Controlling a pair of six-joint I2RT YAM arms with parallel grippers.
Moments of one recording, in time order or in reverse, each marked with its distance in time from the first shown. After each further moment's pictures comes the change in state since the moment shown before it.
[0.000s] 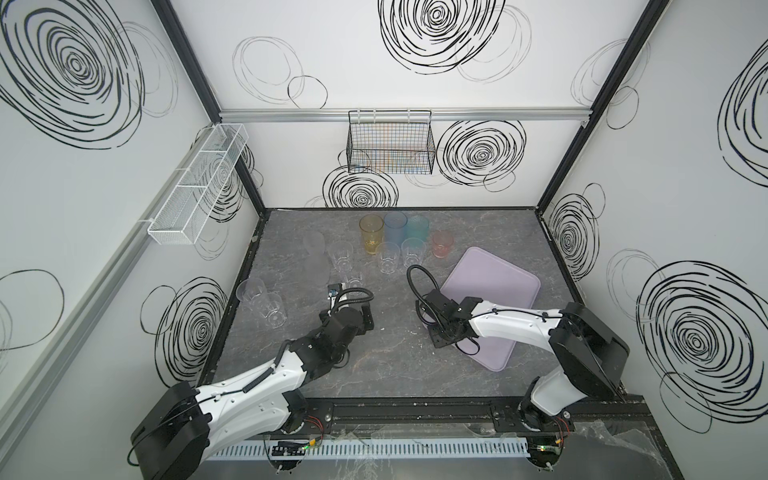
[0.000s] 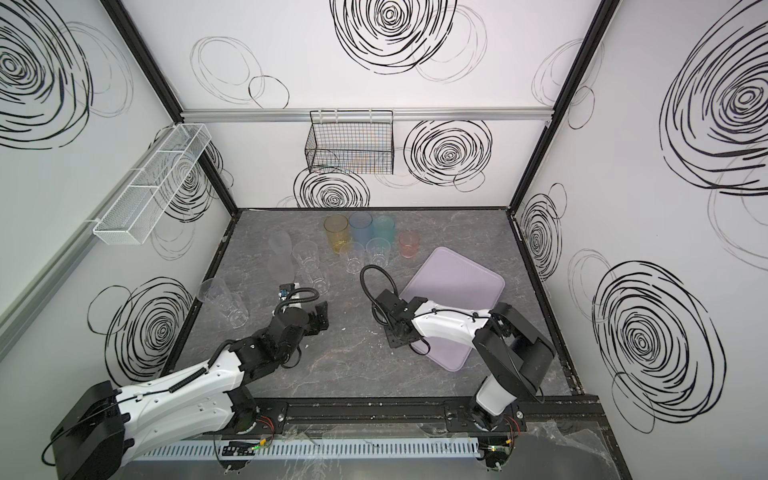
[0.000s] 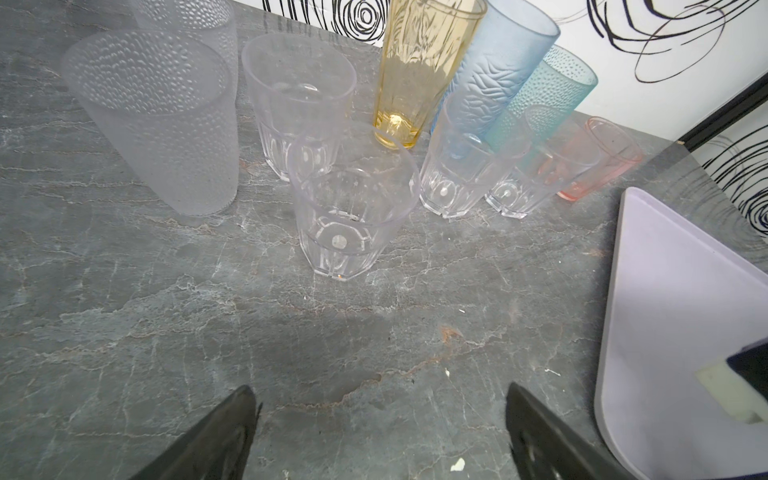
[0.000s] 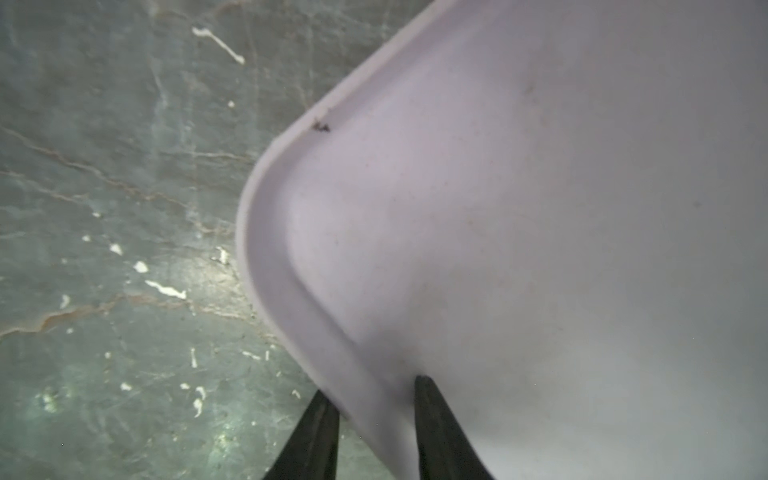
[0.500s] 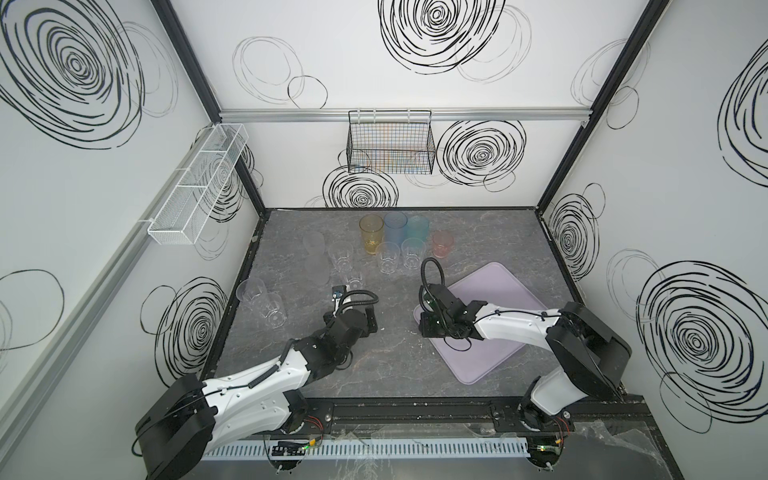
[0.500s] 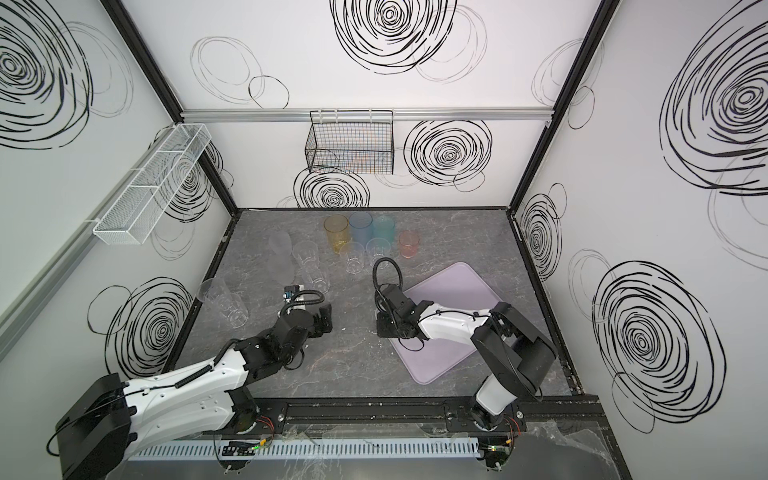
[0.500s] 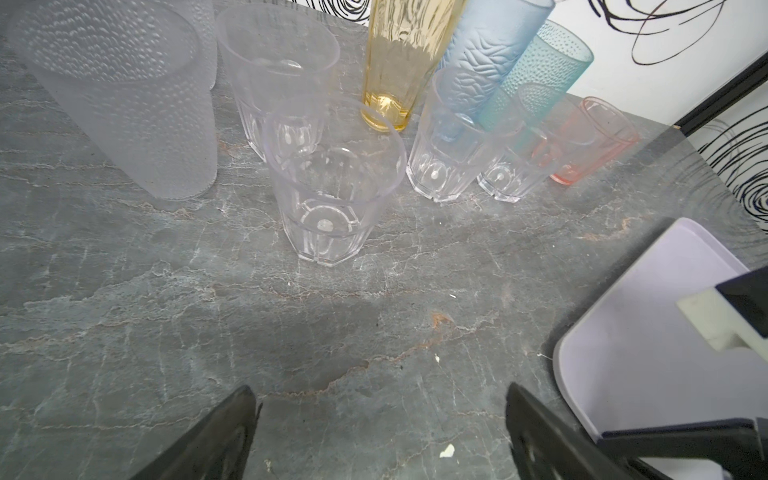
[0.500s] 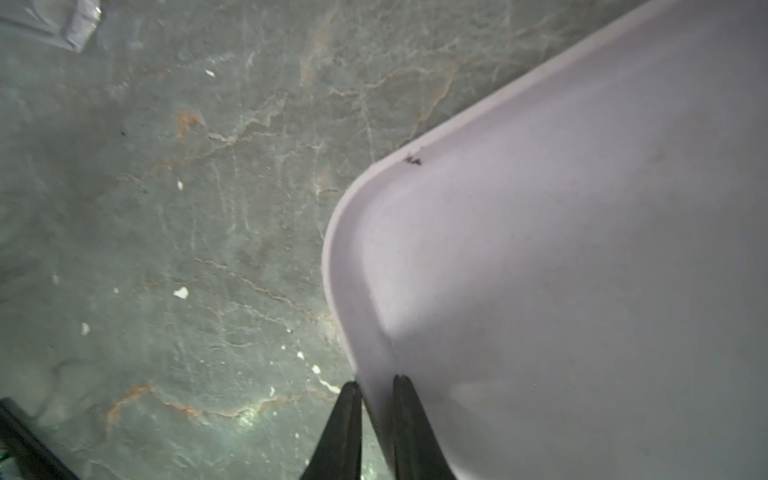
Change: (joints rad) left arm -0.043 0.043 0.002 0.015 0.001 -0.031; right arm -0.050 -0.005 -0.102 0.401 -0.223 0.258
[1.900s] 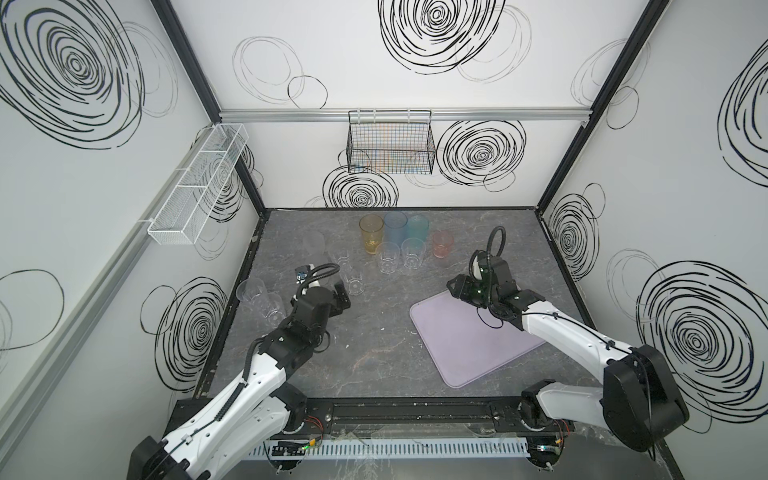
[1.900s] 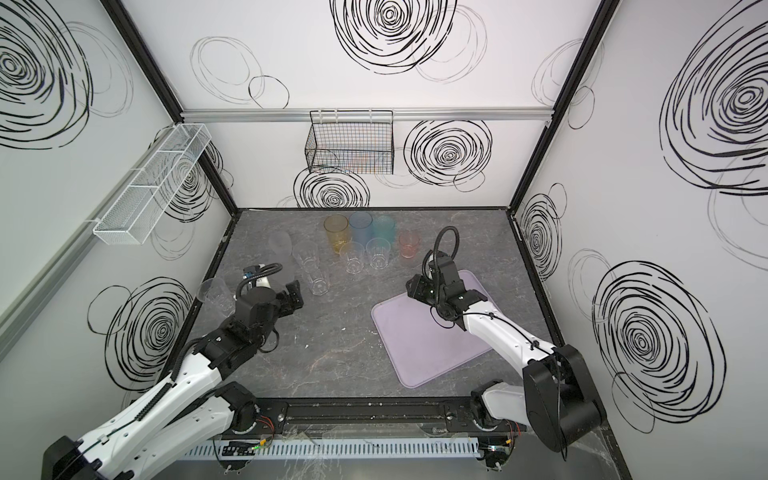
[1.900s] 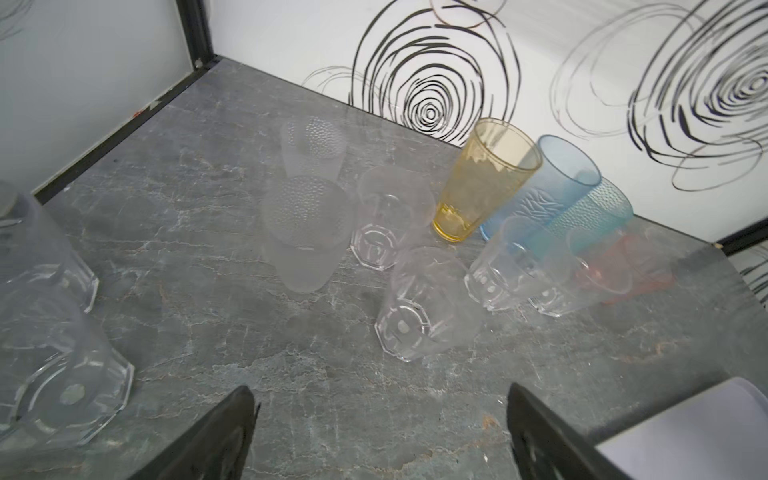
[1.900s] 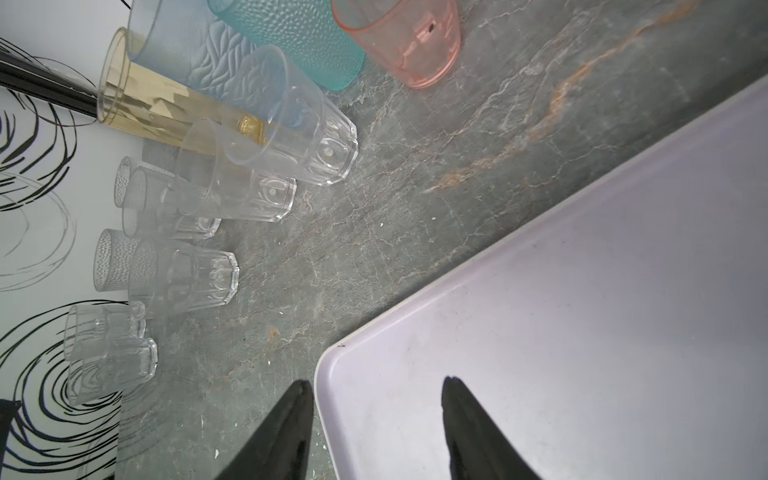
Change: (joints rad) left arm 0.410 -0.227 0.159 -0.277 0.127 0.132; right arm -0.379 -0.311 -0.027 -0.023 -0.032 -0.090
